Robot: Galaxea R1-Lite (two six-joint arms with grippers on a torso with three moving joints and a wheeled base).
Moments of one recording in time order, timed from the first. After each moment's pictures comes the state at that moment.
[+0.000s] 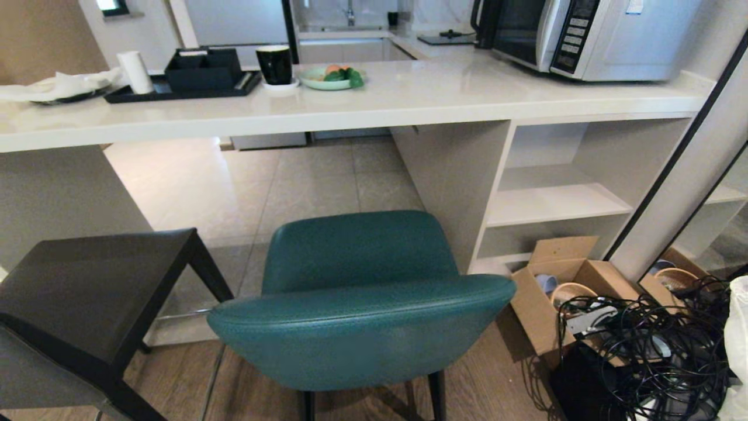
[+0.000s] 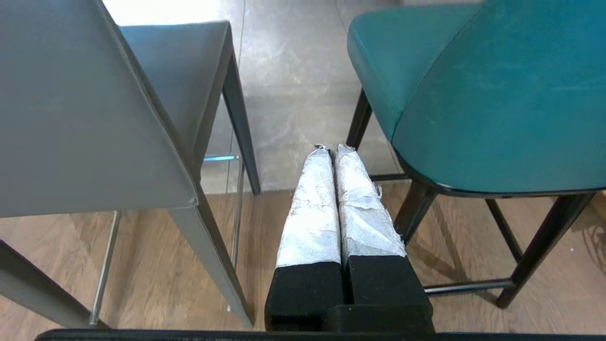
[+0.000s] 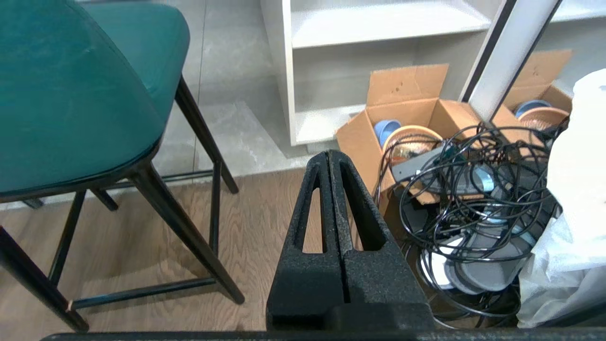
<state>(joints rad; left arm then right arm) 0.00 0.00 0.00 -0.01 0.01 0.00 -0.01 0.00 0.00 -0.01 -0.01 -0.01</state>
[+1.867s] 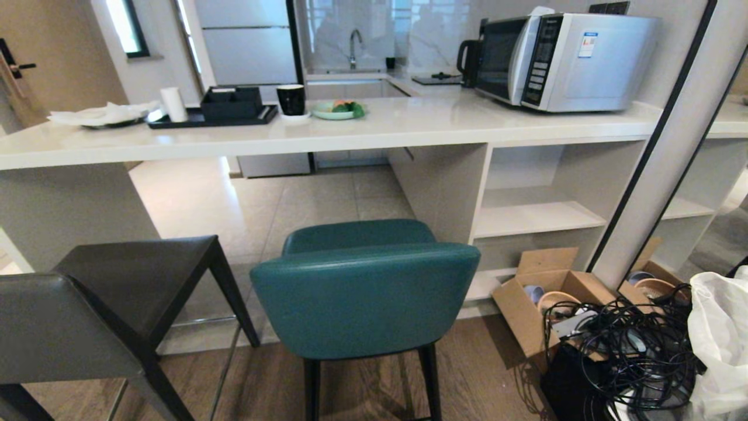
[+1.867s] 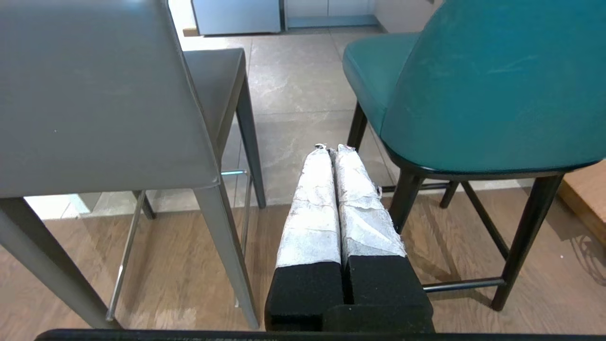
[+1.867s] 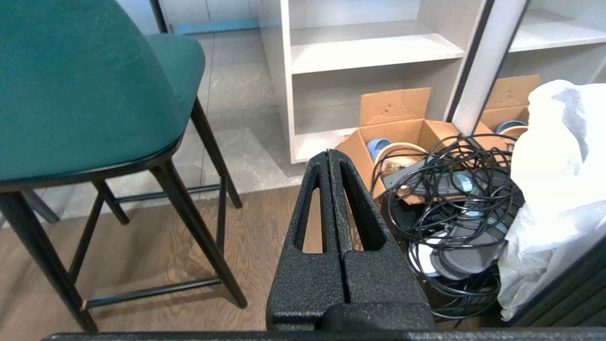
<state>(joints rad) 0.00 0.00 0.00 -0.01 0.01 0.02 -0.01 0.00 0.00 -0.01 -0.01 0.00</state>
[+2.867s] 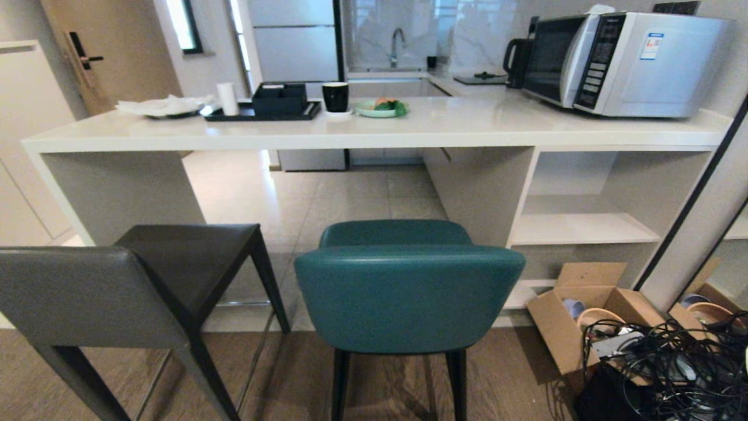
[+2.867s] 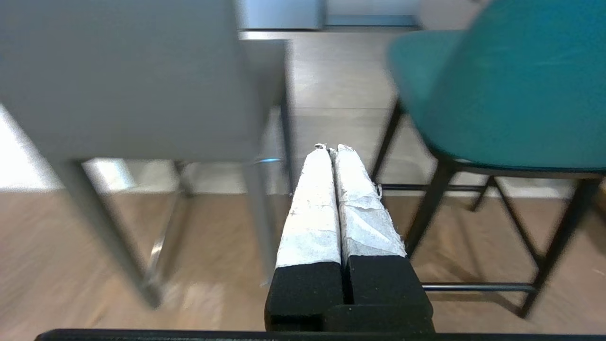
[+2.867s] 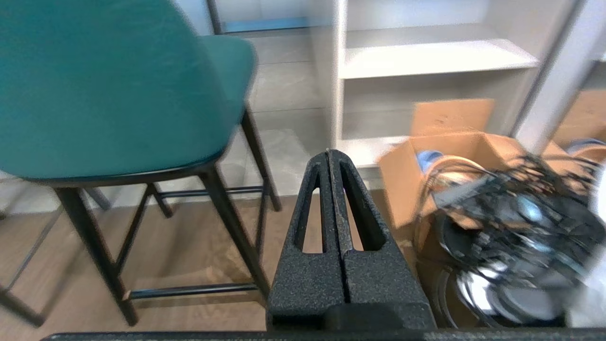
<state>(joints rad) 0.00 0.00 0.00 -0.01 0.01 0.02 -0.01 0.00 0.00 -0.01 -0.02 0.02</state>
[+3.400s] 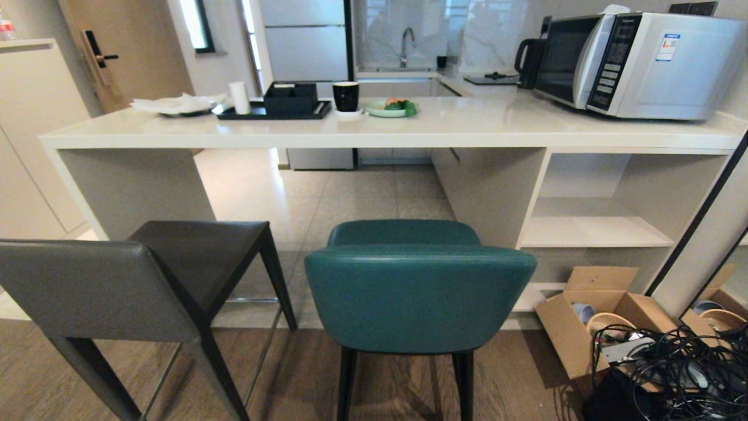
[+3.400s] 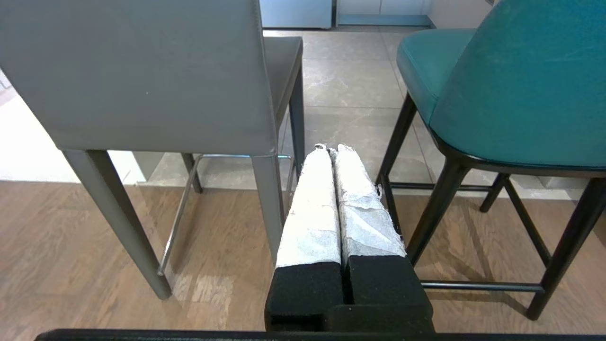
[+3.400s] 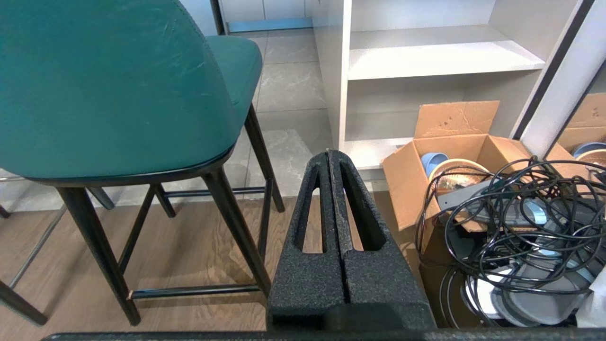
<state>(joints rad) 0.00 0.00 0.00 -0.01 0.00 0.02 -0.01 0.00 0.00 -0.01 -0.02 0.02</state>
